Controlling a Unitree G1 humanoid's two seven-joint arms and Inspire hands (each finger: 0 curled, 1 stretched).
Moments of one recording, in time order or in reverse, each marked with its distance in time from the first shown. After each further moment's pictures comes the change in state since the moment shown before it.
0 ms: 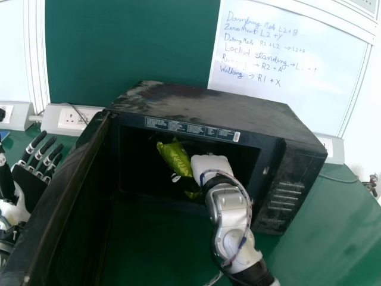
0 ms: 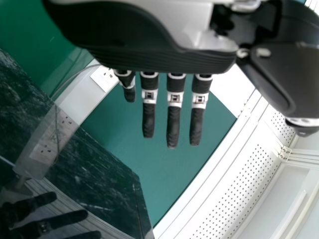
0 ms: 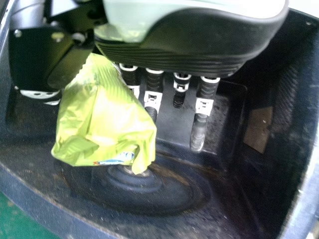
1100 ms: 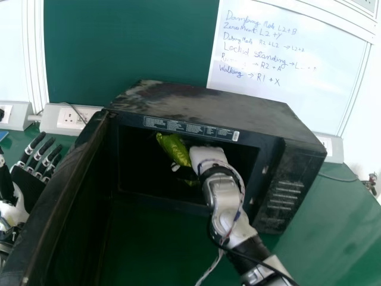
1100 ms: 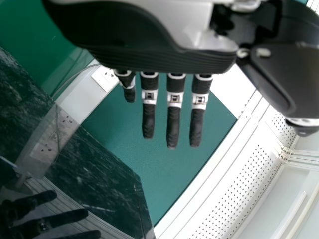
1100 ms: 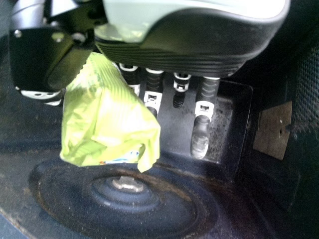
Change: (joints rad) left arm 0.007 -0.007 0.004 0.002 -0.004 -0.007 -0.010; right arm -0.186 -0.031 0.104 0.384 0.262 0.035 -0.318
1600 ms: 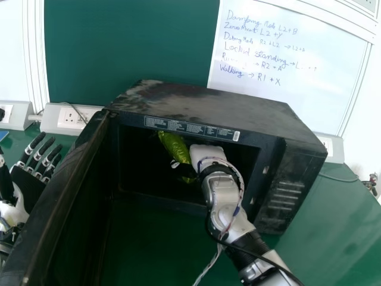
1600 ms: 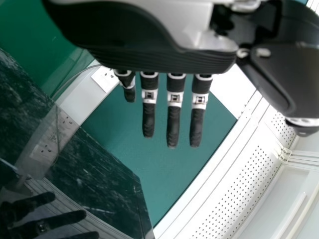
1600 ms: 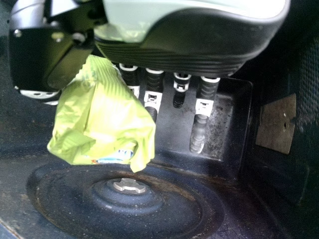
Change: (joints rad) left arm 0.000 0.000 0.003 0.002 -0.003 0.000 -0.012; right arm -0.030 0.001 0.024 0.066 0.084 0.019 -0.086
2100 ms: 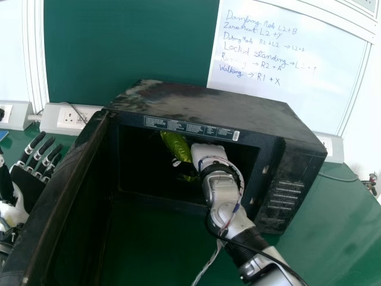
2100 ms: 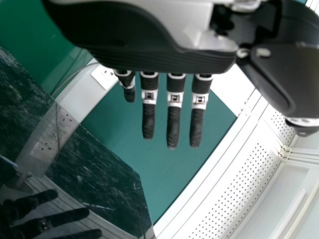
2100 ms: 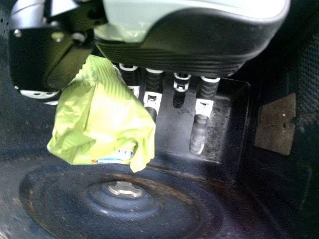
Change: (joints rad) left arm 0.000 0.000 0.003 0.005 0.000 -0.001 -0.006; right arm -0.038 0.003 0.020 0.064 0.046 0.000 -0.036
